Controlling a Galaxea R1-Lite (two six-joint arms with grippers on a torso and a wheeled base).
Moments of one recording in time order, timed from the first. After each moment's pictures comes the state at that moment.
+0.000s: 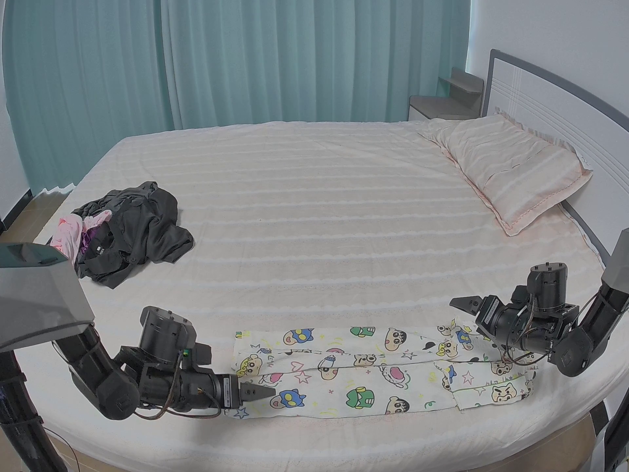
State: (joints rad) left arm -0.40 2.01 -0.40 -0.77 -0.35 -0.45; right arm 0.20 1.99 -0.42 -1.03 0.14 0.80
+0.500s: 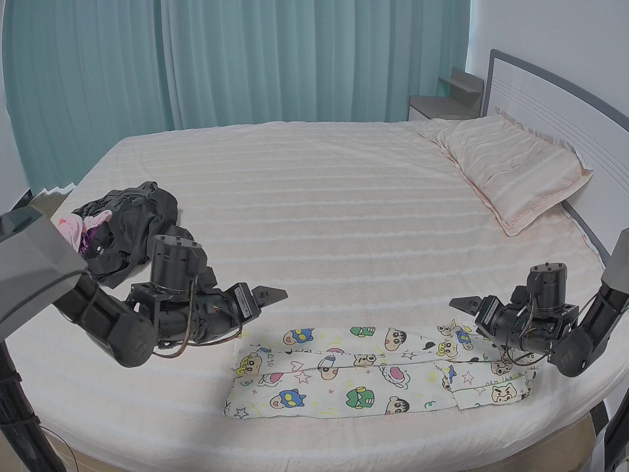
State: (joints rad) left arm -0.40 1.99 -0.75 -0.68 -0.23 -0.74; right arm 0.20 1.99 -0.42 -1.03 0.14 0.80
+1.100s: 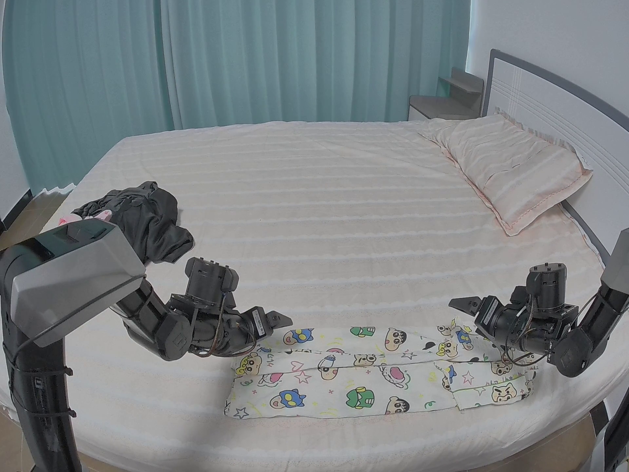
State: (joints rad) left arm -0.38 2.24 -0.93 -0.55 -0.21 -0.70; right arm 0.20 2.00 -0.42 -1.03 0.14 0.80
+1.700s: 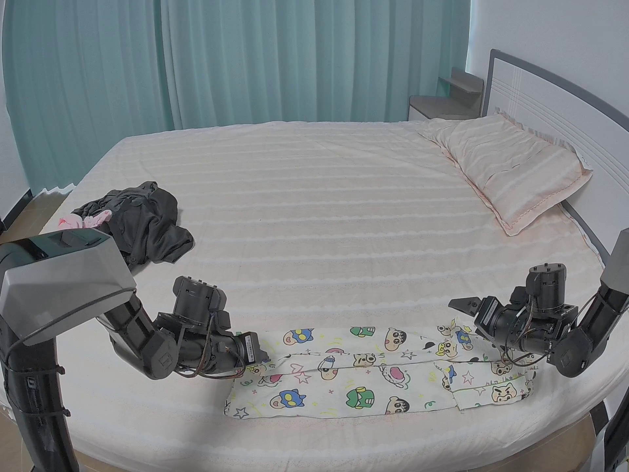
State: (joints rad) left arm -0.37 2.21 -0.76 -0.62 -0.30 -0.56; right arm 0.20 2.00 -0.42 -1.03 0.15 0.80
